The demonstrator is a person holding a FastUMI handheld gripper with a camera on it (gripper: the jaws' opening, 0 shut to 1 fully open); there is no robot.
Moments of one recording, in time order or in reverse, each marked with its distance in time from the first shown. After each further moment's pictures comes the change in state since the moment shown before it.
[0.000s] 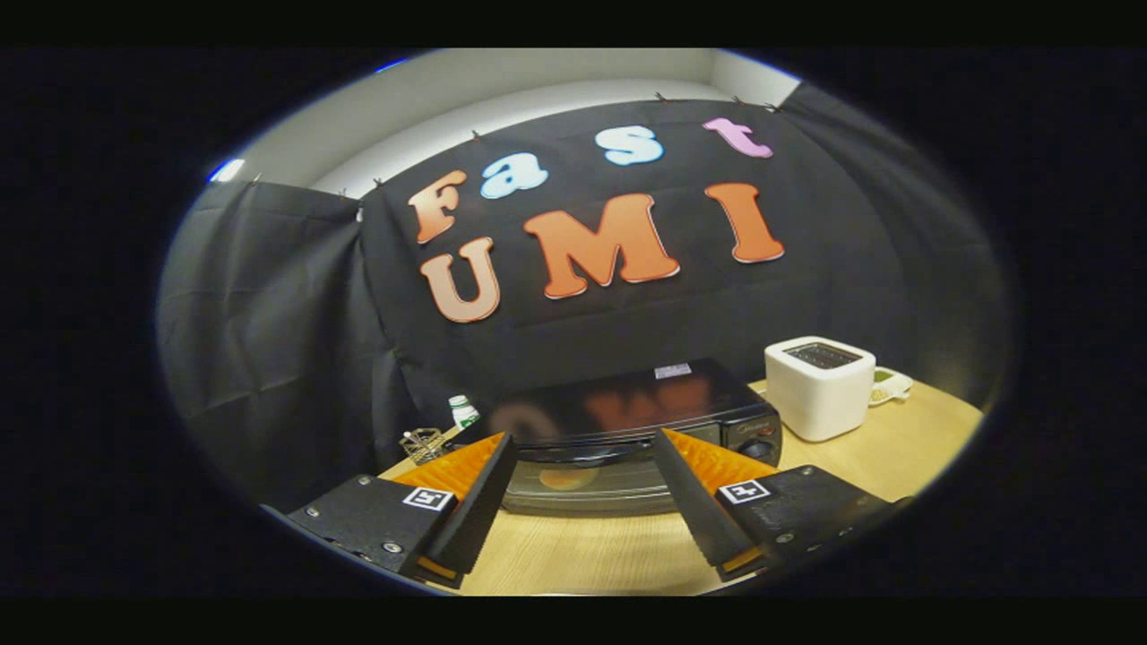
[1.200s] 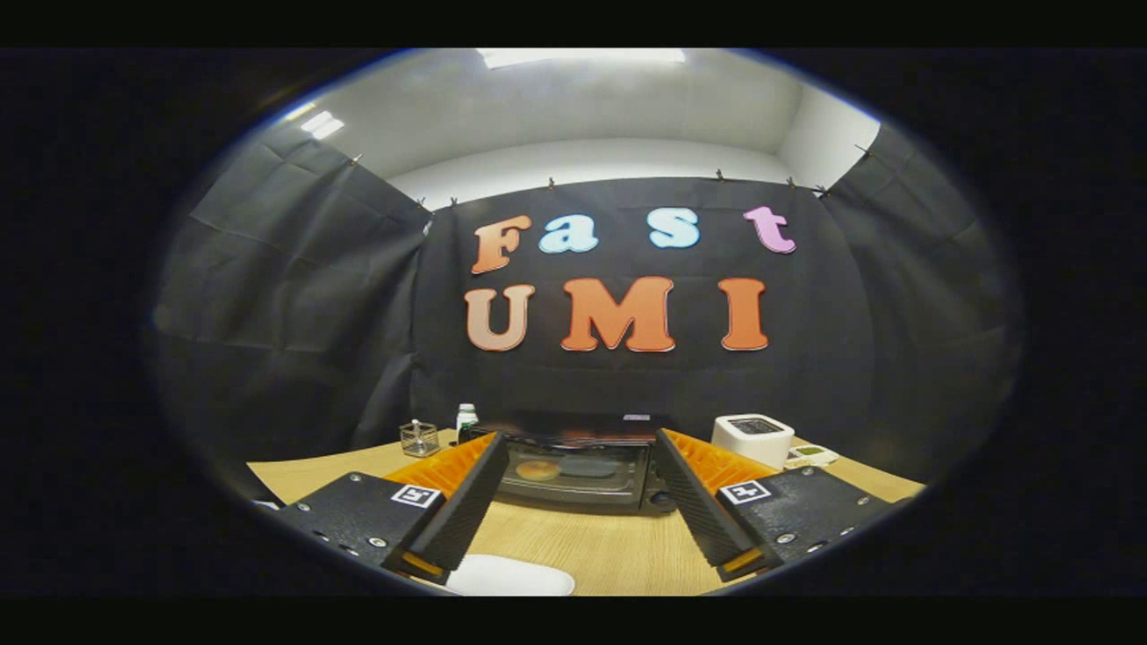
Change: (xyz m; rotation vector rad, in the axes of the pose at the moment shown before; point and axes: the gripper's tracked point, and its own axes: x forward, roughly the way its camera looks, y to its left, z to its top) arm -0.131 -0.019 0.013 -0.224 -0.226 -0.004
